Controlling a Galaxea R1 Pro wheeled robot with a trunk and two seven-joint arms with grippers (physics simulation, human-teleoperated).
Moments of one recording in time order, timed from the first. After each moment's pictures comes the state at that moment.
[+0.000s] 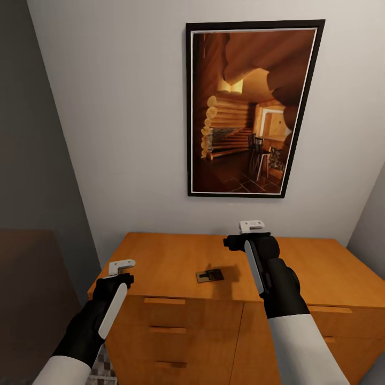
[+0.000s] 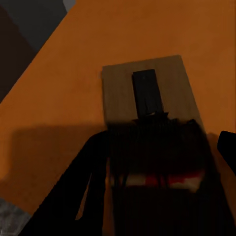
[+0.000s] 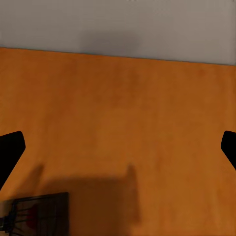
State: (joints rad) left arm -0.50 -0.01 -0.09 -1.19 0.29 0.73 0.60; right arm -0.71 0.16 0.04 -1.34 0.10 1.04 -0.06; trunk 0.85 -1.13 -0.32
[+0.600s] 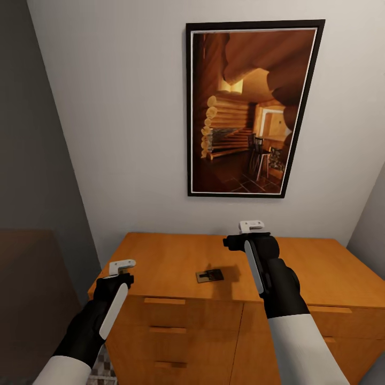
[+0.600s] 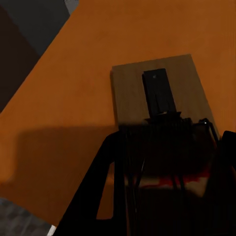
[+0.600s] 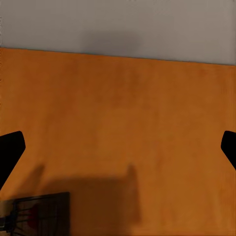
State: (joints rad) left arm -0.50 -0.01 -0.09 -1.19 0.27 0.74 0.60; right arm -0.71 0.16 0.04 -1.34 0.10 1.04 -0.06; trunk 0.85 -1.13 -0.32
